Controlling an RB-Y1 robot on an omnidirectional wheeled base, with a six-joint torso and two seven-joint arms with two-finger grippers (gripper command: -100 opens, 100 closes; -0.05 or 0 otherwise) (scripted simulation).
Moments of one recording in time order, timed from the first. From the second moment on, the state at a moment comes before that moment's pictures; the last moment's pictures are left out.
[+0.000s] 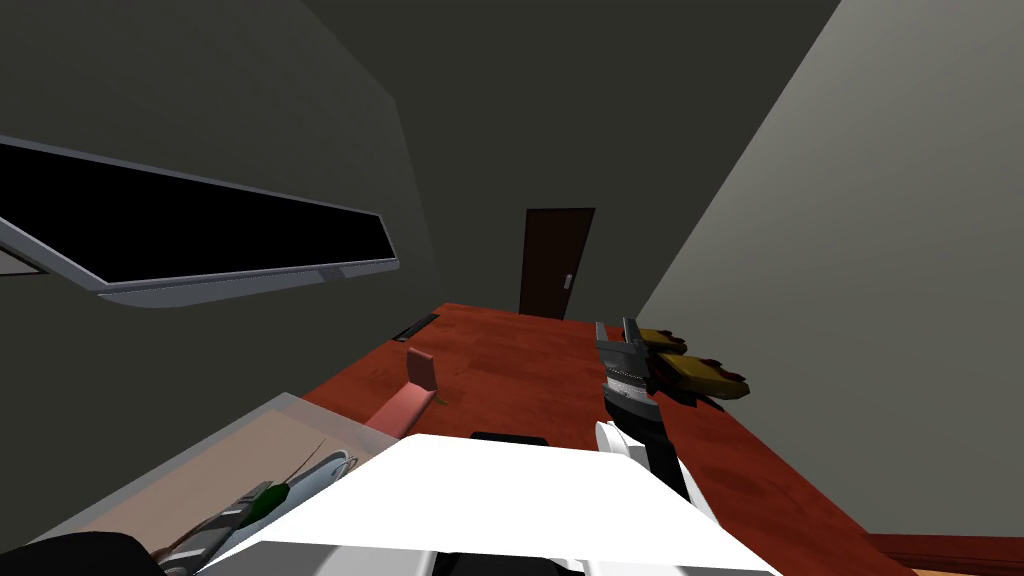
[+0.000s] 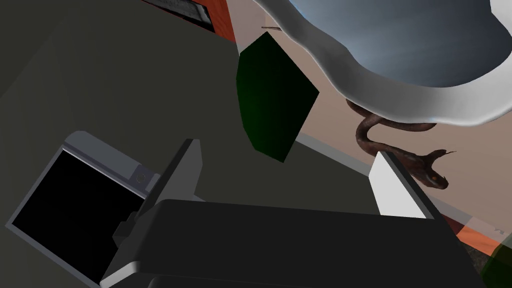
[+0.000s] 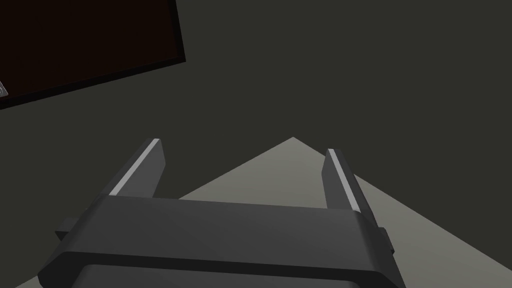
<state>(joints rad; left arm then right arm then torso) 0.84 0.60 0.30 -1.35 0.07 0.12 0.05 0.55 0.04 -0.02 -2.24 0.03 -0.57 -0.15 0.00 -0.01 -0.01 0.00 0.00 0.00</state>
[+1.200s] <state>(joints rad) 1.01 0.67 0.32 -1.56 0.14 0.17 0.11 0.55 0.04 -0.02 -2.24 0.03 -0.57 -0.15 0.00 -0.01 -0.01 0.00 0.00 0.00</state>
